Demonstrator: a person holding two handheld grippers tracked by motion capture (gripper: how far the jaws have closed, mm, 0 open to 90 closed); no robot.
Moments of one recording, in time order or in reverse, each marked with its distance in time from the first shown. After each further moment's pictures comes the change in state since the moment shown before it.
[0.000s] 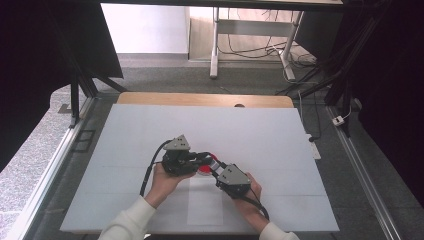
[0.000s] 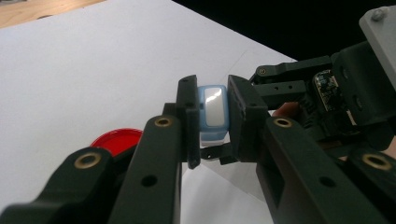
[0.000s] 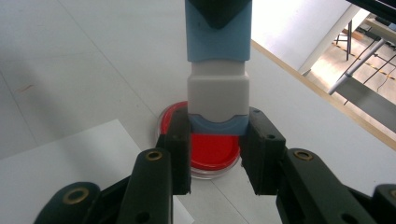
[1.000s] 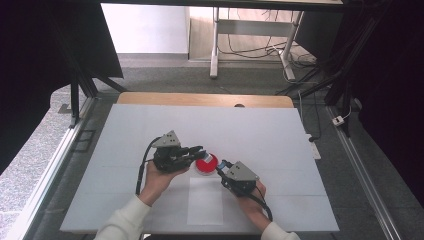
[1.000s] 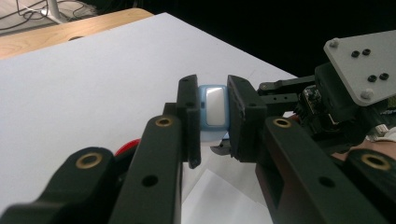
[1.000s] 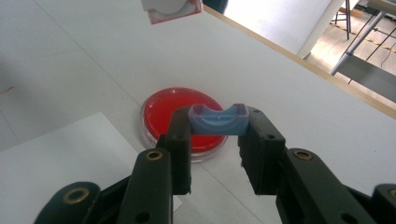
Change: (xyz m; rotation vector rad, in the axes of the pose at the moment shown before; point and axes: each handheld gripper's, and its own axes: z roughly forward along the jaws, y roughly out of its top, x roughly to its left) left arm 0.006 0.003 -0.023 -0.074 0.046 -0.015; right arm -0.014 -0.013 -0.002 0.014 -0.014 0.100
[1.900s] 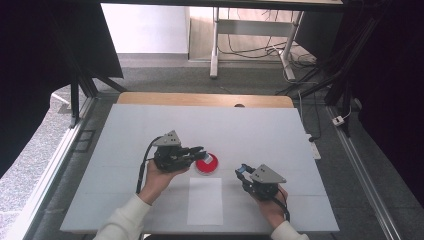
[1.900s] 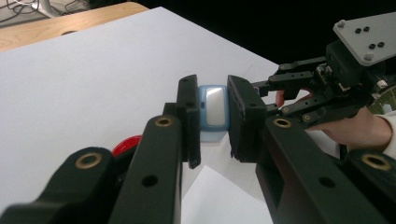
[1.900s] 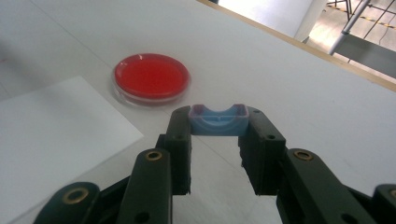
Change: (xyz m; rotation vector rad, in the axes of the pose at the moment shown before) left arm 0.004 0.000 0.002 0.022 -0.024 -0.002; right arm -0.037 -0.030 -0.040 0.019 0.007 0.087
